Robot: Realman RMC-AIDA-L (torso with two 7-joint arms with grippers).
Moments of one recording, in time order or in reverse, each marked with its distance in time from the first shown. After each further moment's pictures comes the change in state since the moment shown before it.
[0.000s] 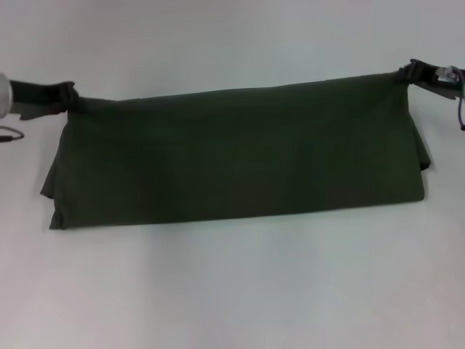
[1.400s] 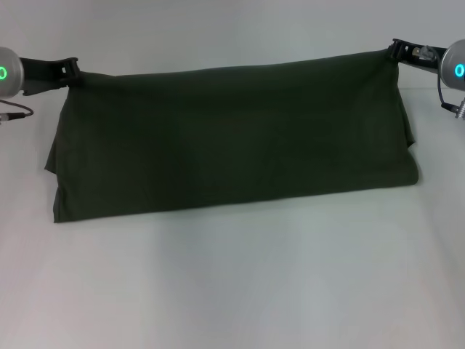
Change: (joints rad) left arm -0.068 0.019 0.012 -0.117 0.008 -0.192 0.002; right arm 0.092 -0.010 -0.098 0.101 0.000 0.203 0.010
